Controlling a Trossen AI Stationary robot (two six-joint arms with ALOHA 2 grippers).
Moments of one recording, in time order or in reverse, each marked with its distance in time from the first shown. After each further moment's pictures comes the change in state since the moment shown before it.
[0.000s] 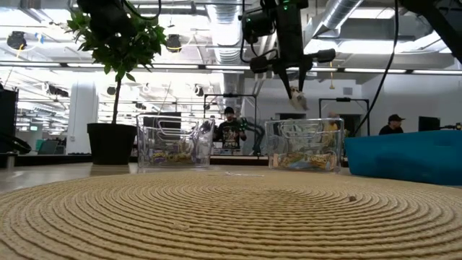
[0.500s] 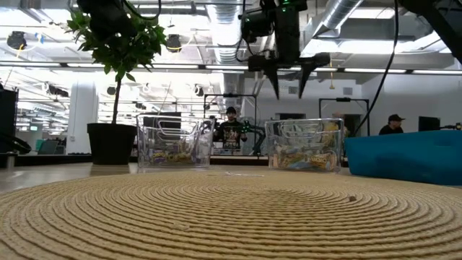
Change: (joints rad) left arm 0.000 0.000 0.000 0.000 -0.001 0.008; right arm -0.008 0.000 0.000 0.050 -0.007 -0.218
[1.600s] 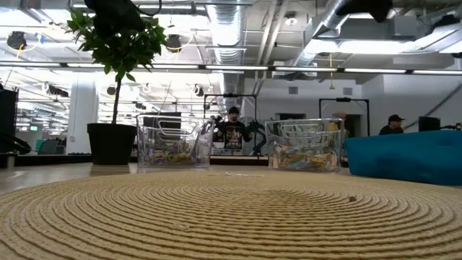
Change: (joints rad) left arm 0.001 0.000 0.000 0.077 -0.024 -0.073; right arm 0.694 -1.093 -1.006 0.907 0.293 -0.771
